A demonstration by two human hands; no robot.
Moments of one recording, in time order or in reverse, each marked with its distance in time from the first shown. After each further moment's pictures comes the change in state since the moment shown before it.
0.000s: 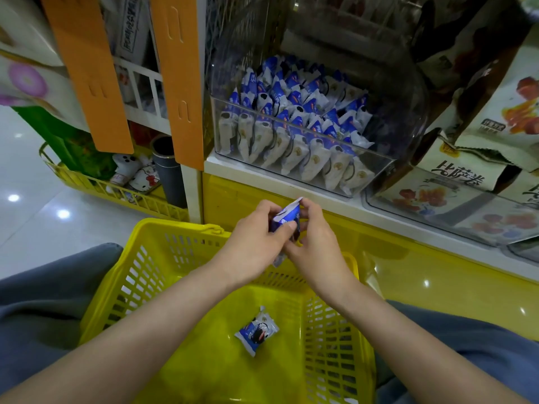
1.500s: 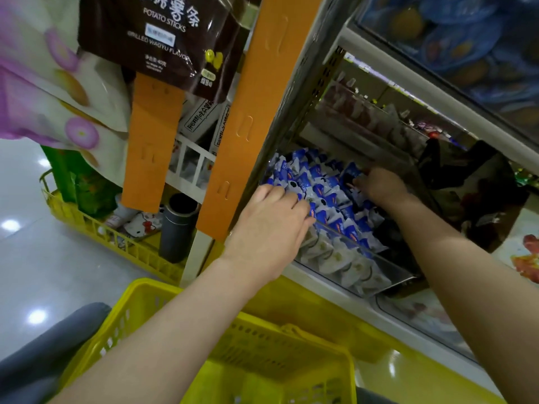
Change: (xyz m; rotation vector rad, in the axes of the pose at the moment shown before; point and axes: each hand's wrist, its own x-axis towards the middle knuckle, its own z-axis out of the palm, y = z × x) left_hand 0.064 0.040 -0.076 0.822 0.424 0.564; right_hand 0.219 -0.075 -0.110 -0.737 0.069 0.184
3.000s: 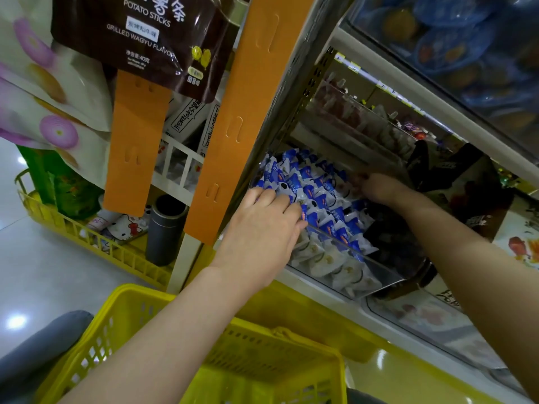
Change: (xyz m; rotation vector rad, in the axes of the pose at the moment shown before) left_hand 0.001 -0.001 0.007 0.004 -0.010 -0.023; right_hand 0.020 0.020 -0.006 0.025 -0.109 -0.052
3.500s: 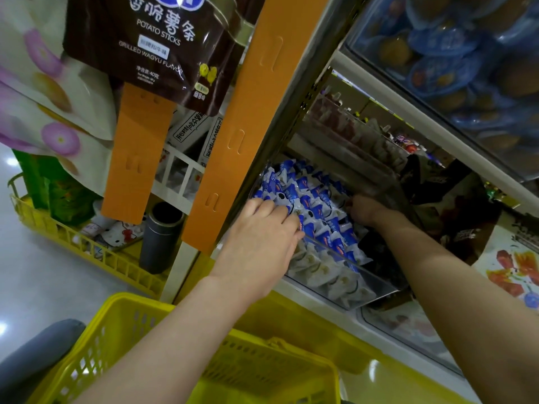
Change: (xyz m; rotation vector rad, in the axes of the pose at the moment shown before) left_hand -0.001 -0.002 -0.002 -0.033 -0.054 -0.002; right_hand 0.008 0.005 0.022 -0.276 -0.104 0.090
